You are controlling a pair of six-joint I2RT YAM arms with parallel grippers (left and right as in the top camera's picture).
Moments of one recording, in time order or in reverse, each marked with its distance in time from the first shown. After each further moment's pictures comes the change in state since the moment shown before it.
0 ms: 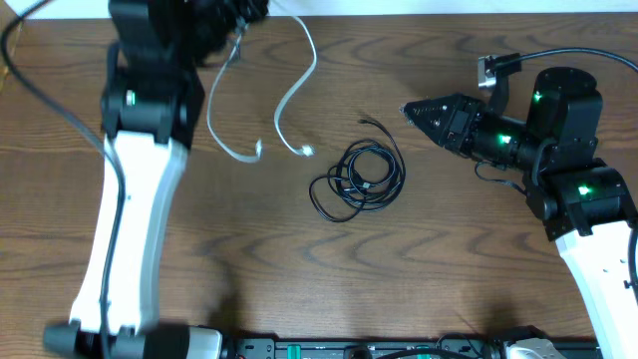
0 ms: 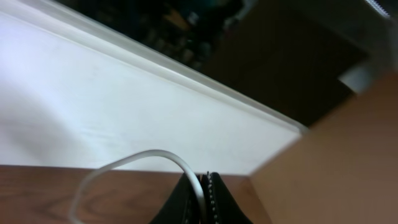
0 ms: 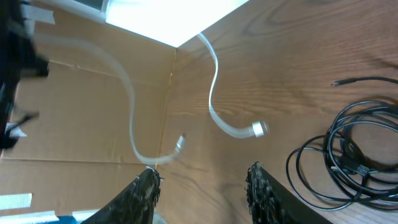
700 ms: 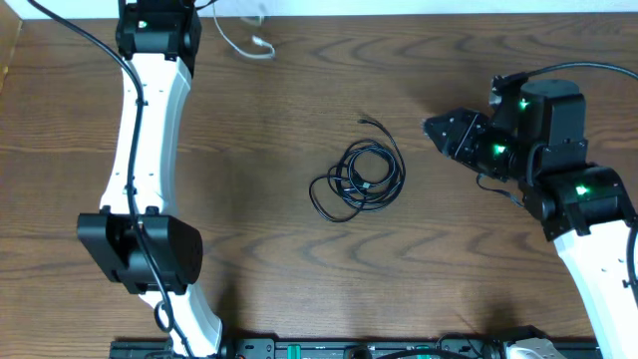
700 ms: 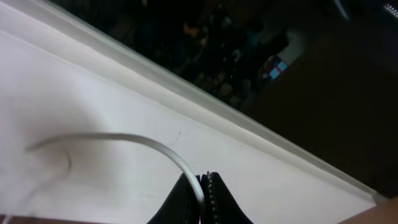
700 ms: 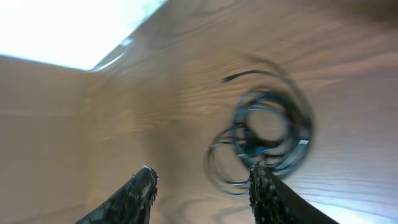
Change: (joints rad) left arm 0.091 0.364 0.254 0.140 -0.104 -0.015; right arm 0.014 0.006 0.000 -0.231 0.350 -0.073
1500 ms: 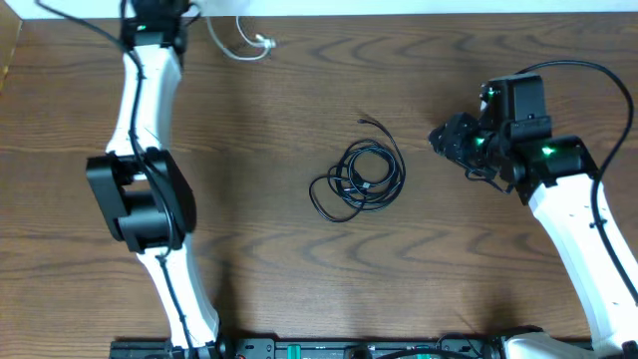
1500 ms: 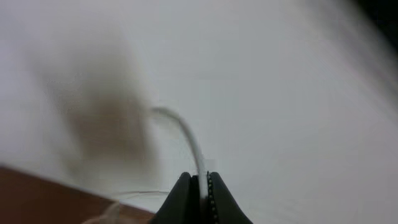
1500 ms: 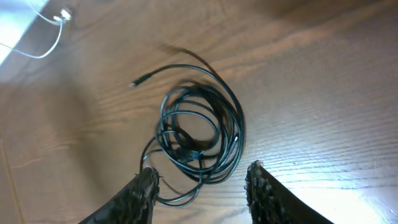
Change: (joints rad) left arm 0.154 0.283 0.000 0.105 -0.032 0.058; right arm 0.000 0.187 0.000 -0.060 0.140 -0.015
